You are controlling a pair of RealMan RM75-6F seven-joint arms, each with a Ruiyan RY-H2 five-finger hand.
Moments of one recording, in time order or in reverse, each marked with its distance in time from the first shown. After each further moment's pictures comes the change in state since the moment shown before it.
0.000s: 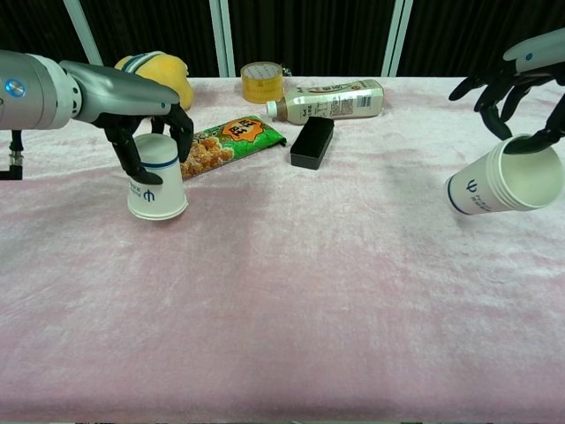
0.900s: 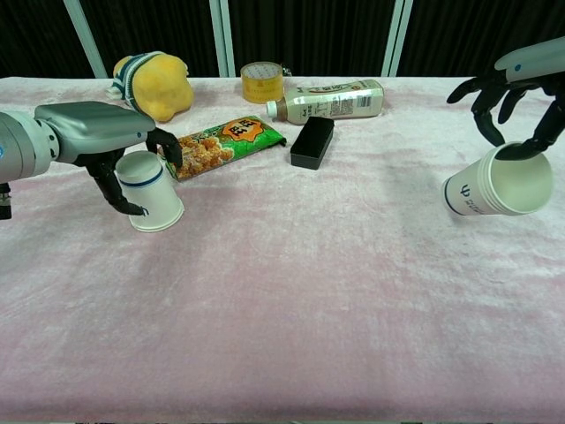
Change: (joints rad) left arm 0.180 -0.109 0.036 0.153 0.288 0.094 -0.176; right arm 0.044 -0.037 -0.057 -0.038 0.187 0.086 -0.184
